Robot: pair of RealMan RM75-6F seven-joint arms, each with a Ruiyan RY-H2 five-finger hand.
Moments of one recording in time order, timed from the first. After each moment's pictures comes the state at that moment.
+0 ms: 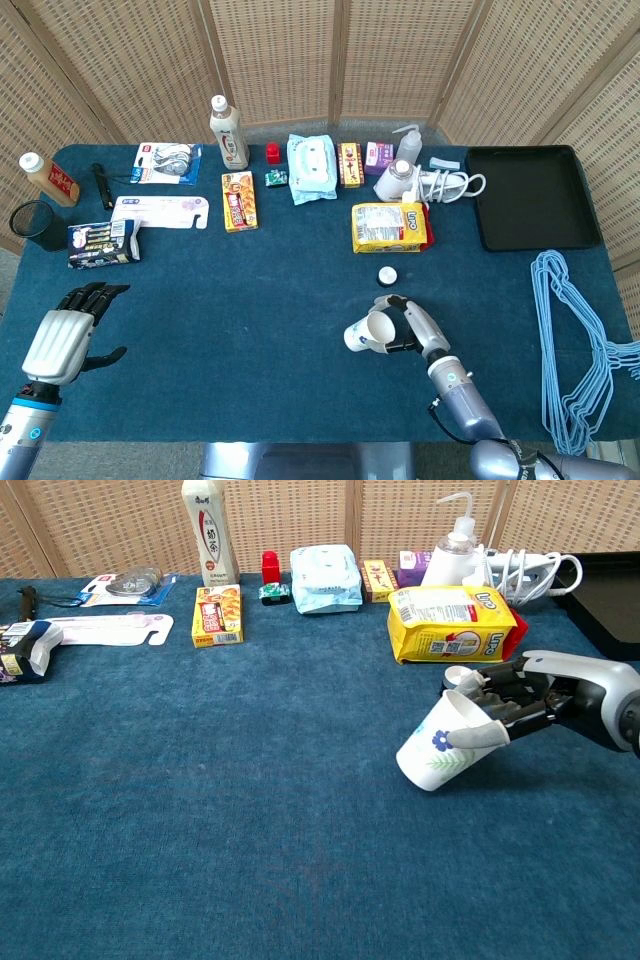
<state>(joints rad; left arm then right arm) -0.18 -1.09 -0.02 -1.90 1.51 1.39 0.21 0.52 -1.48 0.22 -1.81 -0.83 0.94 0.07</state>
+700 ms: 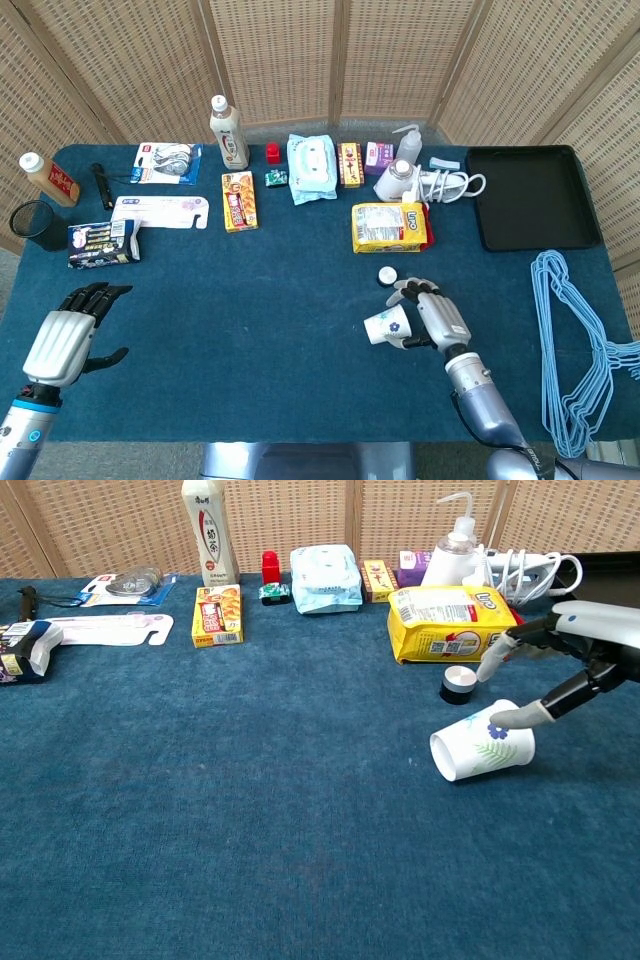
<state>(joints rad) -0.18 -1.08 -0.01 -1.90 1.54 1.40 0.19 0.53 -1.39 0.16 -1.87 -0.97 1.08 -0.20</state>
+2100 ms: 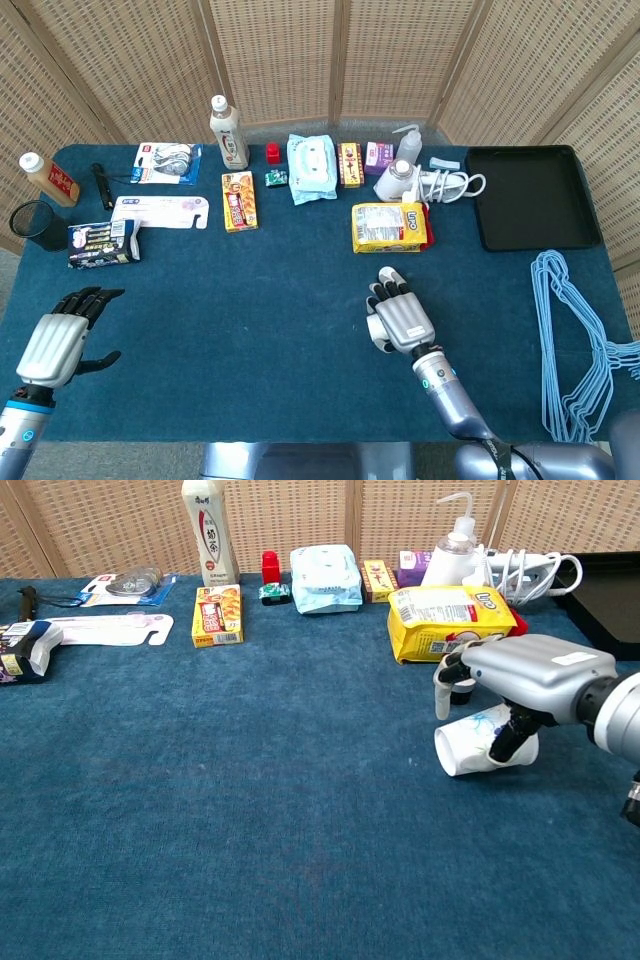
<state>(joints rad) -0.18 -1.08 0.00 -1.85 1.52 1.38 0.15 0.65 -1.57 0.07 -1.69 -1.02 1.13 -0.71</state>
